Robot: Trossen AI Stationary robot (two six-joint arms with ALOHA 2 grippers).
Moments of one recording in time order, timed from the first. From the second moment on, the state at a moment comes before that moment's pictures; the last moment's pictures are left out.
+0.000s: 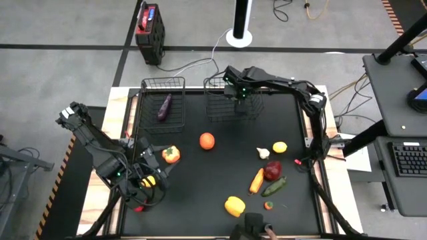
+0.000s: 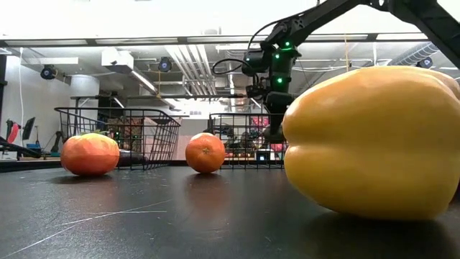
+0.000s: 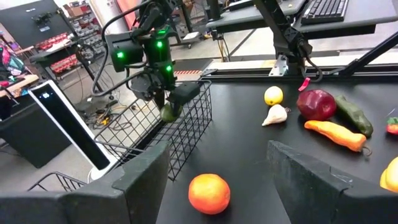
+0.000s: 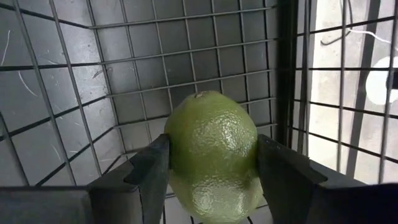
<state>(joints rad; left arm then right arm) -0.81 1.27 1.14 -0.85 -1.27 -0.73 -0.57 2.04 1.76 -1.03 0.08 -0.53</state>
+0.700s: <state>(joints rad) -0.81 1.27 1.14 -0.86 -1.27 -0.73 -0.58 2.05 1.76 -0.95 0.08 -0.17</state>
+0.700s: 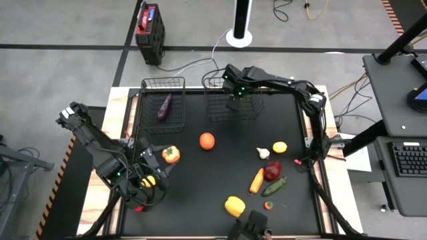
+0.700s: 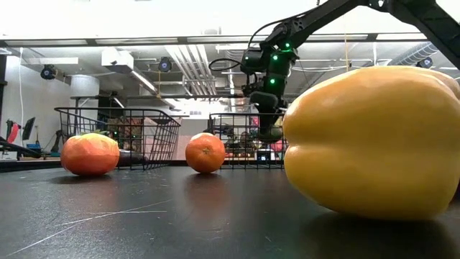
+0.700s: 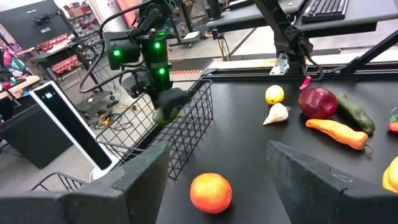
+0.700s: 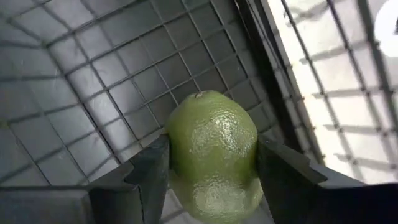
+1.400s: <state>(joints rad) -0.81 1.27 1.14 -0.87 -1.27 -0.73 -0.58 2.06 1.76 -1.00 0.13 0.28</state>
